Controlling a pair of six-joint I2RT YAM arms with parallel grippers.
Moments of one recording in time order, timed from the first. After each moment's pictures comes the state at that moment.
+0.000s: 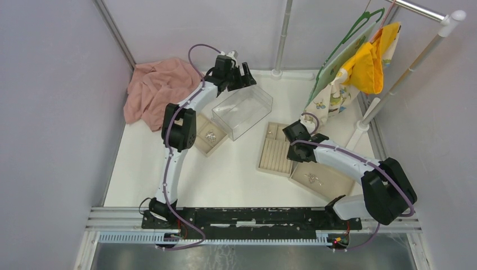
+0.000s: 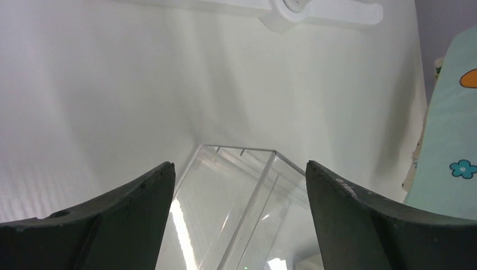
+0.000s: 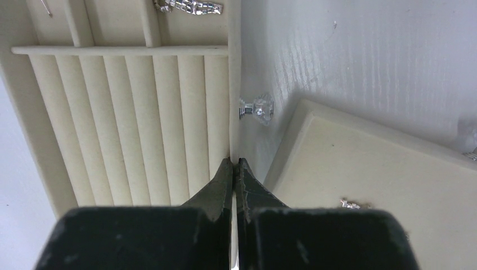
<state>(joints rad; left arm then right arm) -0.37 2.45 2.11 -0.20 0.29 -0.53 0.57 1.37 0.75 -0.53 0.32 0.77</state>
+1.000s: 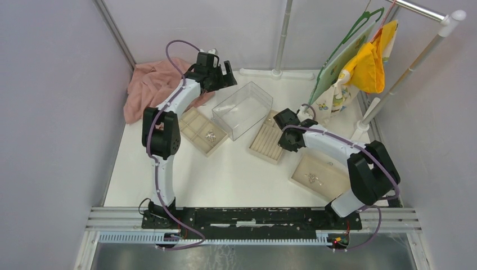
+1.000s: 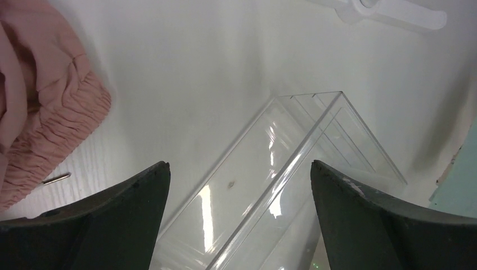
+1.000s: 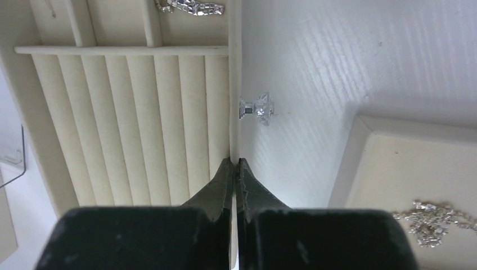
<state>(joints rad) -0.30 2.15 1.88 -0.40 0.14 -0.46 0.57 1.53 0.95 -0.59 0.34 1.02</state>
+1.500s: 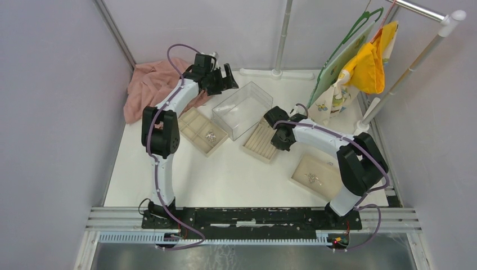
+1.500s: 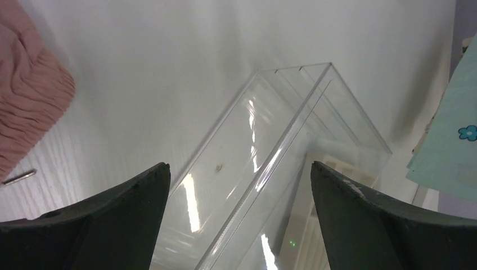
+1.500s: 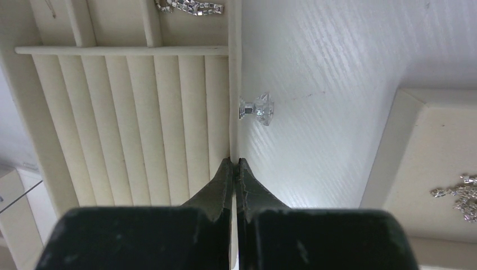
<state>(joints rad) -0.27 2.17 1.89 -0.43 0.29 -0.46 0.63 1.67 1.11 -0.71 0.33 1.16</state>
